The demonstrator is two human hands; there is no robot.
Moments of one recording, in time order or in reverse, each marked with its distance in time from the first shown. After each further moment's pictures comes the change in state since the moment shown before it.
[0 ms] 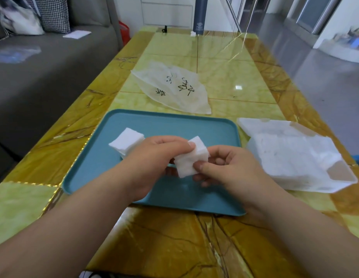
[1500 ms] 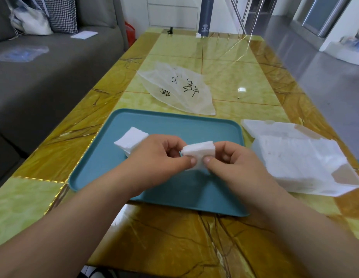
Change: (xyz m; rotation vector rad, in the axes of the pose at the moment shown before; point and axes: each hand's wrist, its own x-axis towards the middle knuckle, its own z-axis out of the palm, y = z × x) left_hand 0.003 -0.009 -0.014 0.495 0.085 0.208; right_hand 0.006 0.008 -0.001 -0.120 0.081 -0.132
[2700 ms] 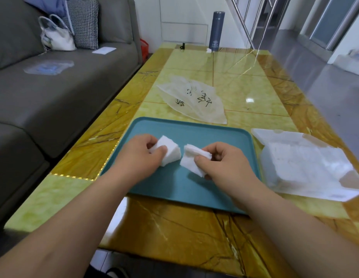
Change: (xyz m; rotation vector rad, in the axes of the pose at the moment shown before) left_hand -0.012 -0.024 -0.051 0.328 0.359 -0.150; right_hand 0.003 -0.018 0.046 -0.143 0.061 -0.028
